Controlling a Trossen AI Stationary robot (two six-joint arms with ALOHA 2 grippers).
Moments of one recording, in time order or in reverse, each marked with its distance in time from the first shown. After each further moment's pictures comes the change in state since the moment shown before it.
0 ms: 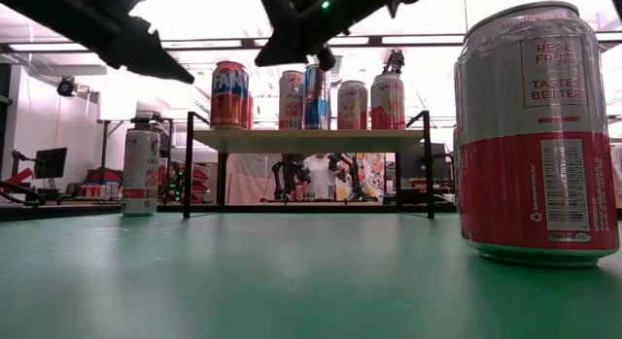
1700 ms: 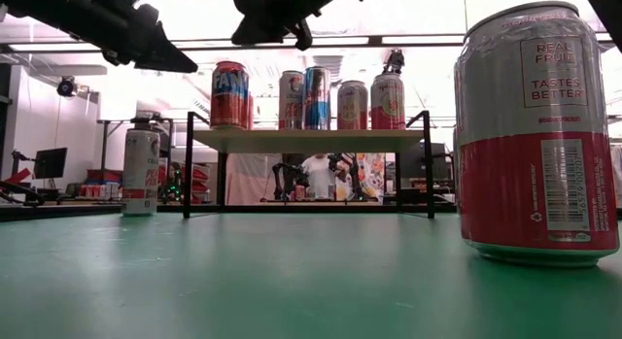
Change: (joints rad) left arm 0.048 -0.031 -0.042 0.180 0.021 0.037; right arm 0.010 0.131 0.277 -0.061 0.070 -0.057
